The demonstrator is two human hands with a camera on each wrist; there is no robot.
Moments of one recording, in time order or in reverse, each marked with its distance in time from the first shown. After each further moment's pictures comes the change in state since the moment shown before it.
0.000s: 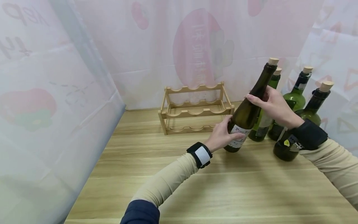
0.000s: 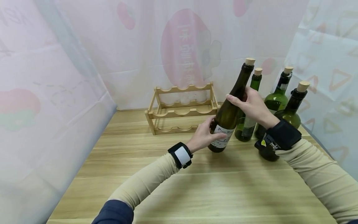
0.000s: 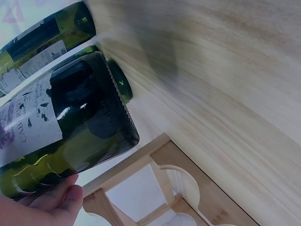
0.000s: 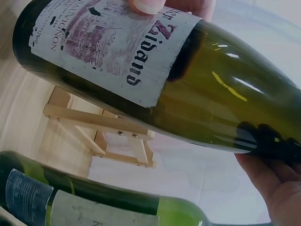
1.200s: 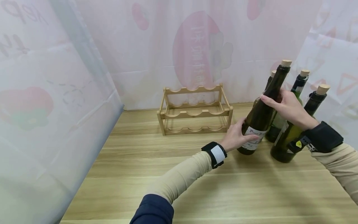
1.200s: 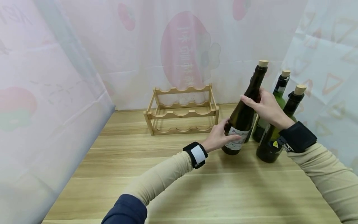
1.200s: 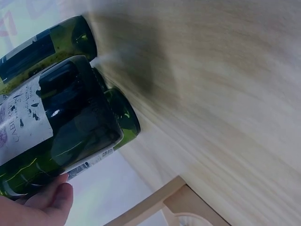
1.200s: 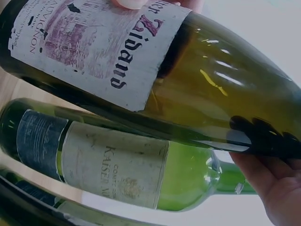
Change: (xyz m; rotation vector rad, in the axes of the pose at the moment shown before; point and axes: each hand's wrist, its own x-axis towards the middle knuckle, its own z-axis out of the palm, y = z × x) left_hand 0.027 0.014 0.045 -0.032 -0.029 0.021; right_hand -0.009 0.021 -0.037 -0.131 0.012 0.031
